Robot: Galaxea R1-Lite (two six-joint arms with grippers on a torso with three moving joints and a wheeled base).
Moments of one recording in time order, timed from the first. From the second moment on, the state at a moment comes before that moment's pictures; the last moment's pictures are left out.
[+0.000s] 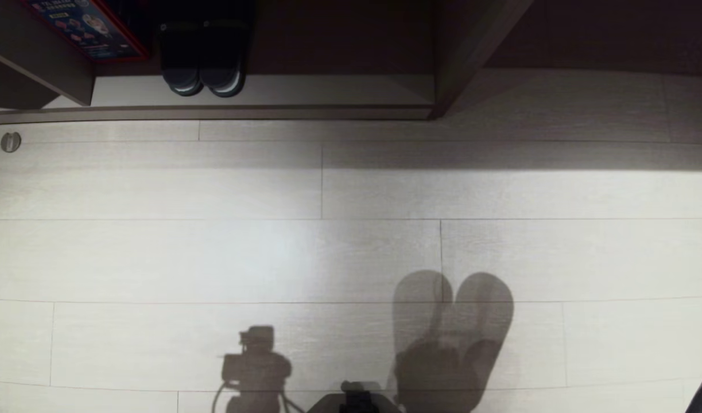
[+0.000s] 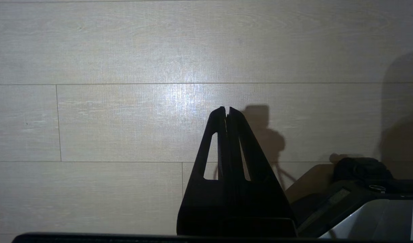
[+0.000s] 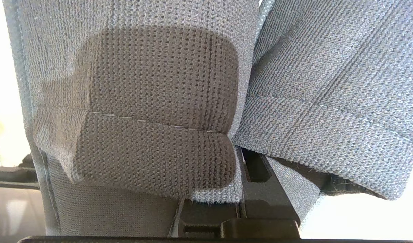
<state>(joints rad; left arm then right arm) 0.00 0.00 0.00 0.00 0.00 -0.01 0.00 0.00 0.00 0.00 0.00 -0.05</state>
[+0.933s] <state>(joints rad) 0.00 0.00 0.00 0.00 0.00 -0.01 0.00 0.00 0.00 0.00 0.00 -0.05</state>
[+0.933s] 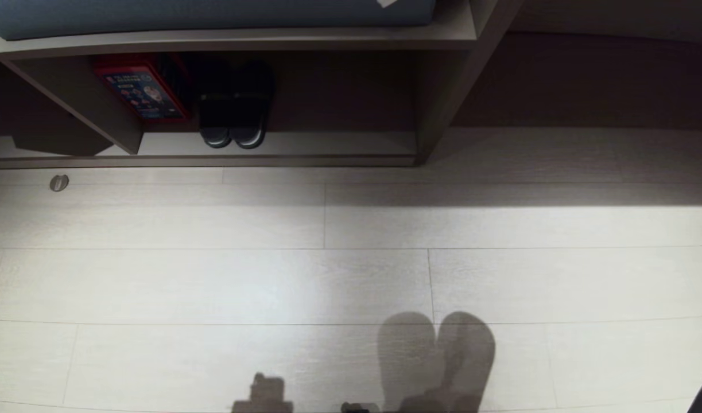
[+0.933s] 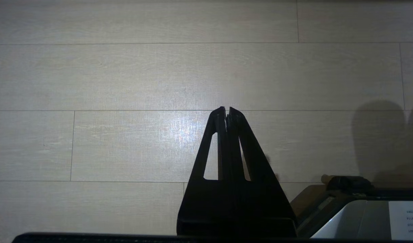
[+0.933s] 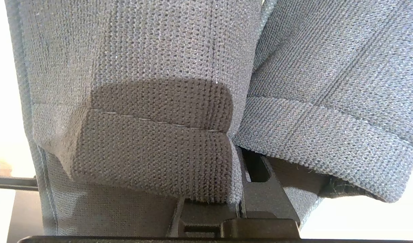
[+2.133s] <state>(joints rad) 0.00 0.00 0.00 0.00 0.00 -0.01 0.00 0.00 0.00 0.00 0.00 -0.05</state>
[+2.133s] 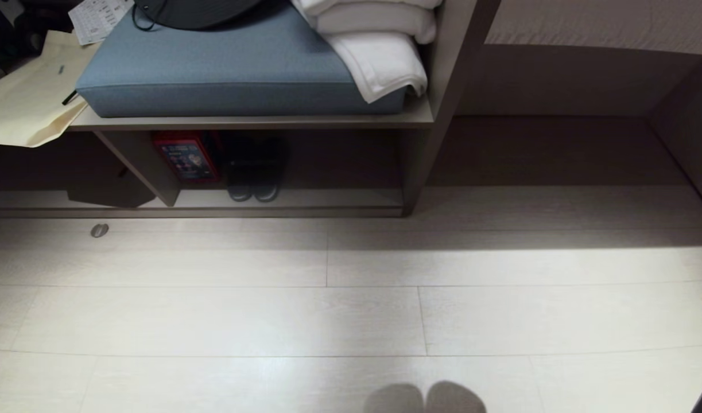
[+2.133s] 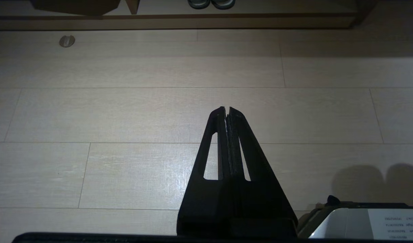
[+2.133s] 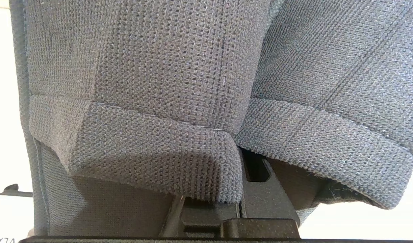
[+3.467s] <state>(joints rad) 0.00 0.00 0.00 0.00 0.00 -0.01 0.00 0.00 0.00 0.00 0.00 -0.05</state>
